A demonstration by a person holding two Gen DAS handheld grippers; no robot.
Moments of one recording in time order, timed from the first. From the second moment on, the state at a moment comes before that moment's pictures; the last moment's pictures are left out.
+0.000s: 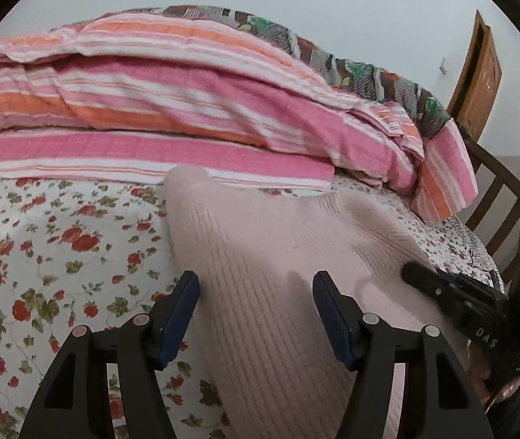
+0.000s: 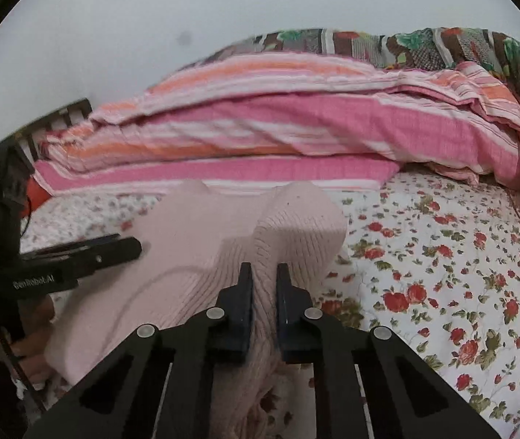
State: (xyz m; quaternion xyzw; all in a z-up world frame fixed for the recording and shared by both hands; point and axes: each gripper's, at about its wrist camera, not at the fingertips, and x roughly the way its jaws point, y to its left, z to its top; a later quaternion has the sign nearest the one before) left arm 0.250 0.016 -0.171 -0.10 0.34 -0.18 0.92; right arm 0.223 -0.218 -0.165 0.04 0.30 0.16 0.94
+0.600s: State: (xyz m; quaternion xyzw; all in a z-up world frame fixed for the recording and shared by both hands) left arm 0.252 0.014 -0.179 -0.09 0.36 -0.17 0.92; right arm 0.240 -0.242 -0.182 0.07 0.34 0.09 0.93
